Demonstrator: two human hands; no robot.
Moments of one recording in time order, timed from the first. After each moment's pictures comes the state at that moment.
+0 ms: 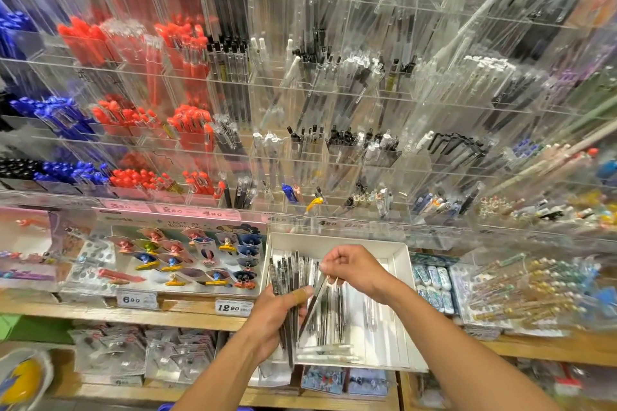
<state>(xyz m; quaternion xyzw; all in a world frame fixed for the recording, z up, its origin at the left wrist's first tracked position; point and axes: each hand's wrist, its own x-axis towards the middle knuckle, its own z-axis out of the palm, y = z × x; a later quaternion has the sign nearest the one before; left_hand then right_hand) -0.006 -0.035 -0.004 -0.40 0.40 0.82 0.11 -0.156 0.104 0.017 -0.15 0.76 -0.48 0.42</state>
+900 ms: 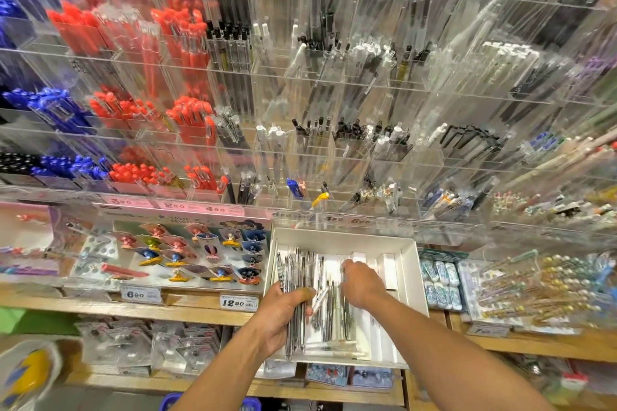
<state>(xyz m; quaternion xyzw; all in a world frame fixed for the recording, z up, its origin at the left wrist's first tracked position) -0.010 -0.037 -0.015 -0.42 0.35 0.82 0.14 -0.154 0.107 -0.066 -0.21 0.92 -0.01 0.32</state>
